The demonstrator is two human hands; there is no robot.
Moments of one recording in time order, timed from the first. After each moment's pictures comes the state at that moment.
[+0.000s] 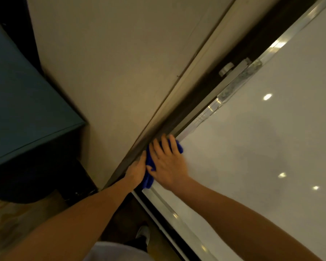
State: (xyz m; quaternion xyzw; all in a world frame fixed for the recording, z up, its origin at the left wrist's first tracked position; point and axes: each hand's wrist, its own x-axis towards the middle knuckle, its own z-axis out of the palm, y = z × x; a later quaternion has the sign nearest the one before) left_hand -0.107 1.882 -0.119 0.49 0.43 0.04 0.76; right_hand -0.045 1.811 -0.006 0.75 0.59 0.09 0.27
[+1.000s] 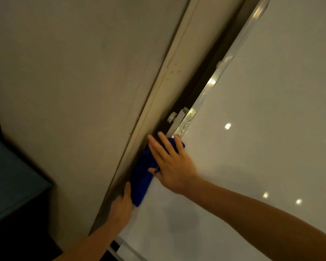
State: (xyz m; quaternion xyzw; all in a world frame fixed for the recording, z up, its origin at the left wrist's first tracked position) left_hand -0.084 1.883 -0.043 0.53 0.43 0.12 0.72; right_hand 0.038 1.806 0.112 0.72 0.58 0.30 0.23
